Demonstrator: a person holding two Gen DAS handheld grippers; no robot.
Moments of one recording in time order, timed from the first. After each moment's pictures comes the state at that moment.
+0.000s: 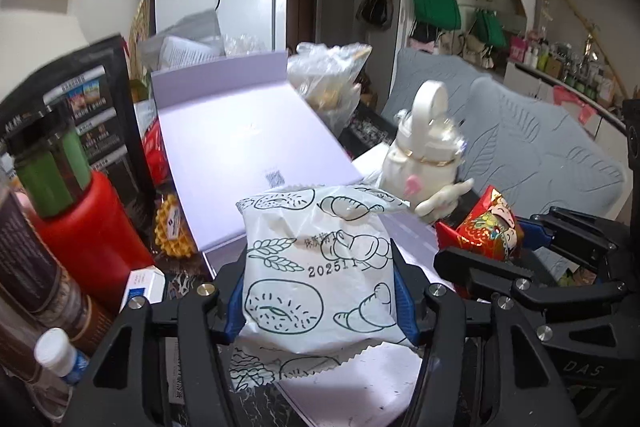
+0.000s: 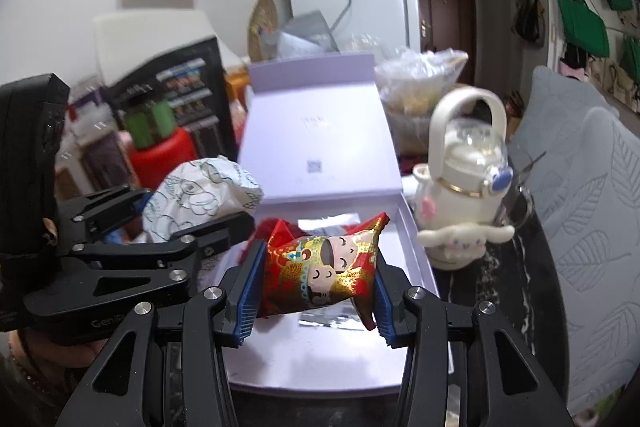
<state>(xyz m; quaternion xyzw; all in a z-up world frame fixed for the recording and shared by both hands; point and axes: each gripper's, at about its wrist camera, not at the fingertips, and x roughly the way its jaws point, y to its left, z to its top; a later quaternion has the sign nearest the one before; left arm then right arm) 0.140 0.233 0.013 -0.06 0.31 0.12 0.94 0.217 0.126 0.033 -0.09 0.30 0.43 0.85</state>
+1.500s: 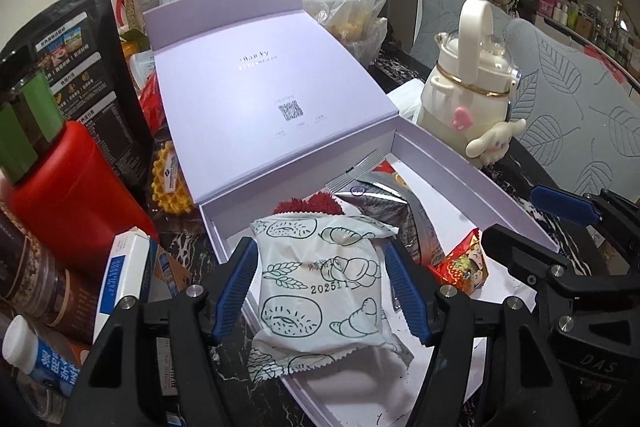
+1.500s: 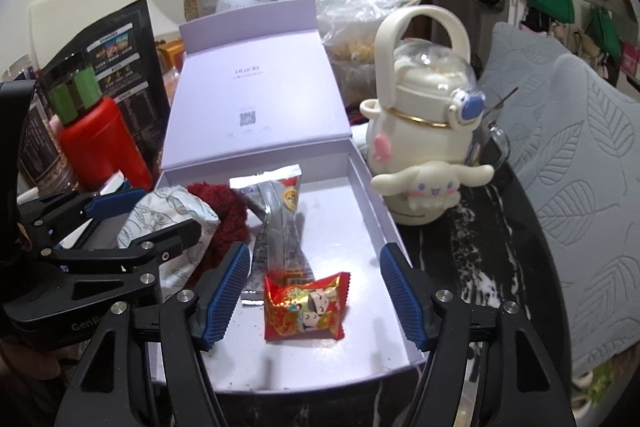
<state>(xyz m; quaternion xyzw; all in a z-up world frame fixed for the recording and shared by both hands) 0.167 0.239 -0.027 -0.05 0.39 0.15 0.90 0.242 0.126 -0.004 -0.09 0.35 0.34 0.86</state>
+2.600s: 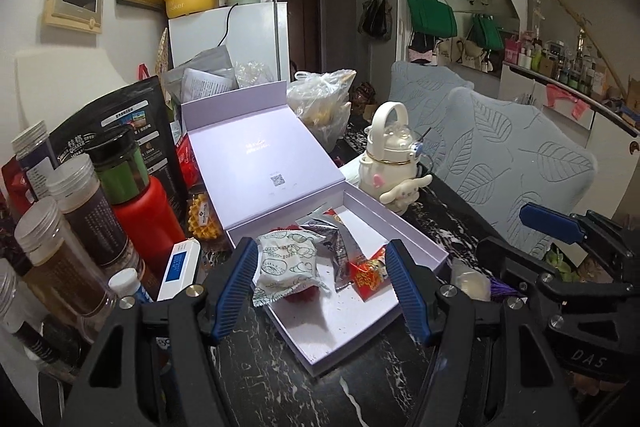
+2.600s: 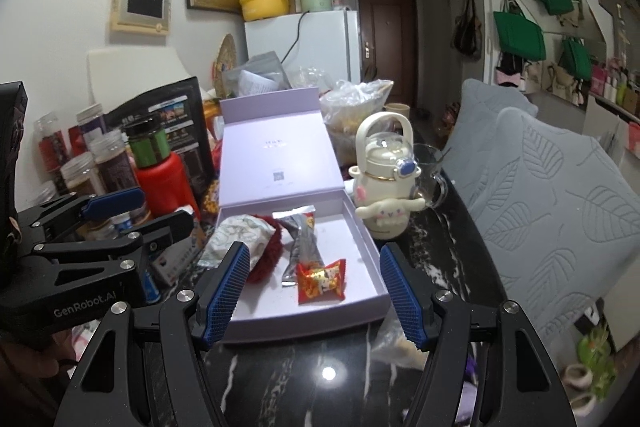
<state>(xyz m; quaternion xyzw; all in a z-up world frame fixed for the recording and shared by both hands) 0.051 0.174 0.072 -0.04 0.28 0.13 0.95 0.128 0.048 0.080 -0.06 0.26 0.34 0.90</state>
